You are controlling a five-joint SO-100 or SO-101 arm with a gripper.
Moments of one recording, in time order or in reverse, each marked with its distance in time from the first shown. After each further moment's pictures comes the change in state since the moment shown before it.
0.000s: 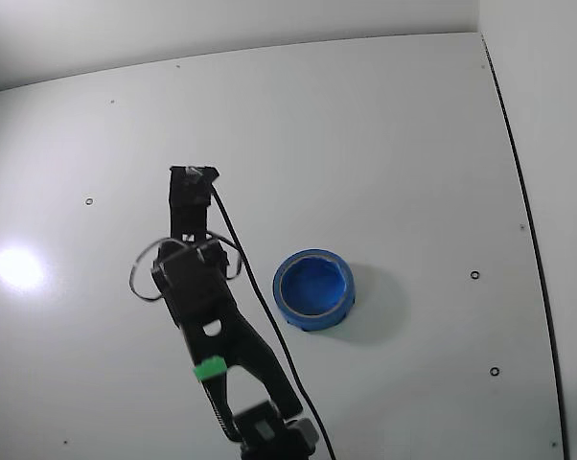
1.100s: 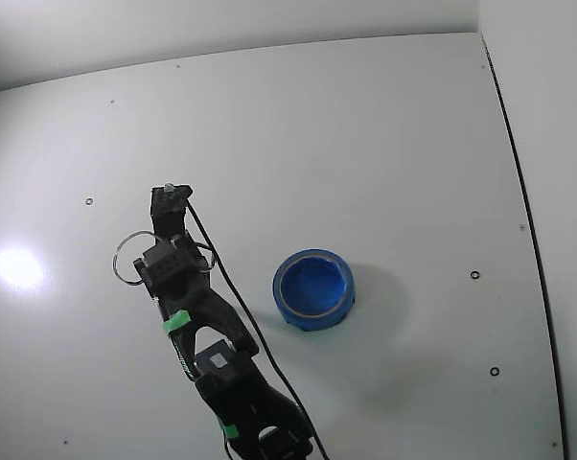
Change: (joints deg) arm -4.7 -29.0 -10.9 -7.0 0.0
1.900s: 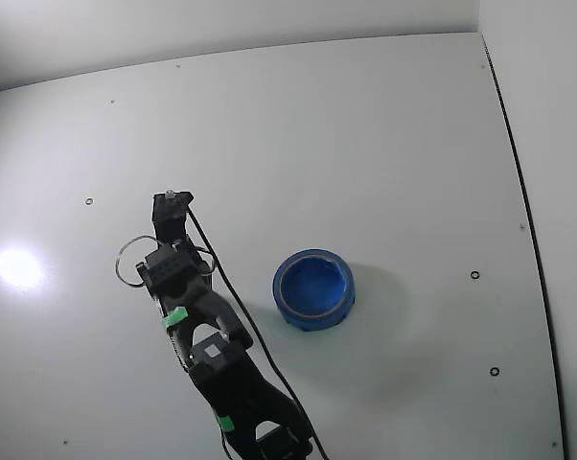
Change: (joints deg) arm -0.1 -7.9 -2.5 -1.2 0.0
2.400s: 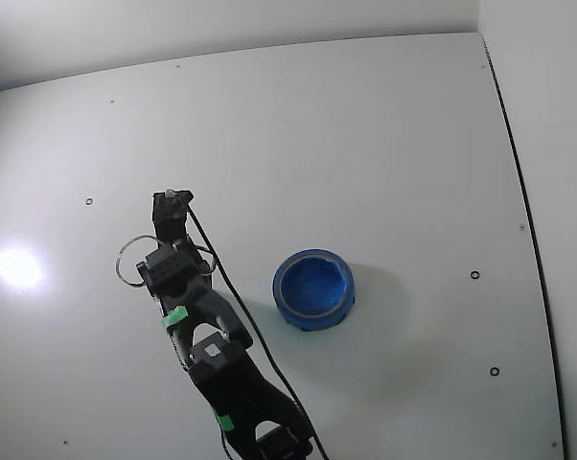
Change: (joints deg) arm 0.0 -0.1 0.0 0.0 0.0
